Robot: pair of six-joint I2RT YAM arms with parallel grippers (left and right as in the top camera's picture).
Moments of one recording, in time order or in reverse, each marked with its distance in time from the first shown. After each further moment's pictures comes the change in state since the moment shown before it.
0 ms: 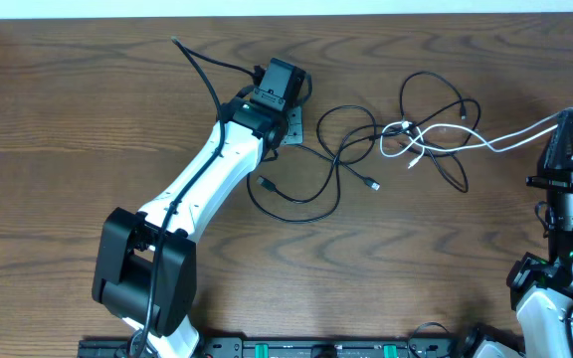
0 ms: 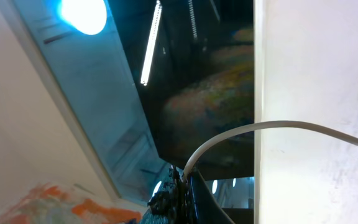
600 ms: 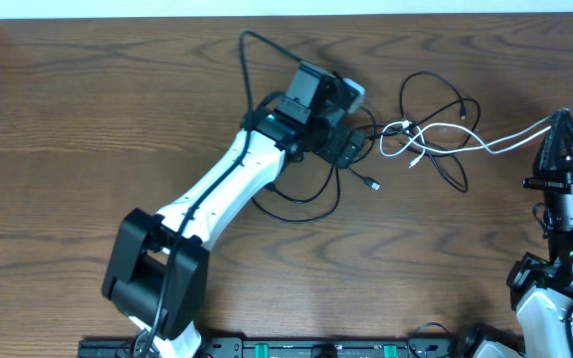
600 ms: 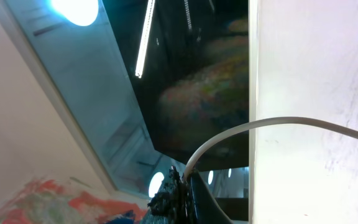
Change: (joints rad) left arm -0.105 0.019 -0.001 0.180 0.385 0.566; right arm 0.000 0.000 0.000 -0.003 -0.049 0.000
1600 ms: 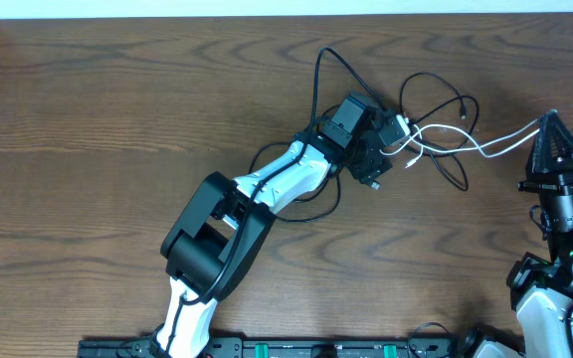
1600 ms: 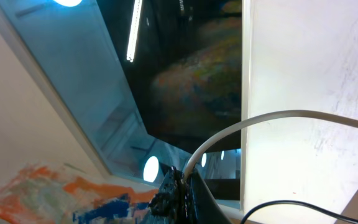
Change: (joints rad) left arm -0.123 0.260 -0.004 0.320 -0.019 0.272; right arm 0.000 0.000 0.000 0.000 -0.085 0.000
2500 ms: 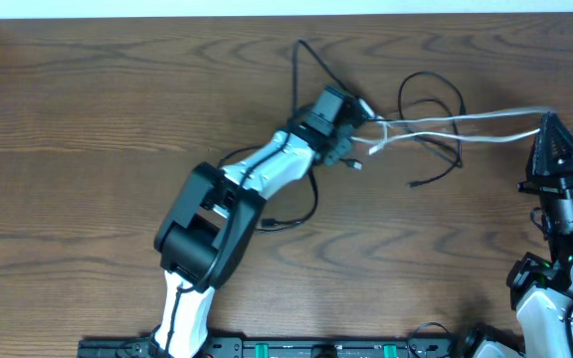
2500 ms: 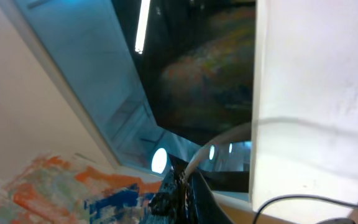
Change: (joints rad) left arm 0.100 0.021 0.000 -0.076 -0.293 -0.054; right arm 0.000 0.000 0.000 0.069 -0.007 0.051
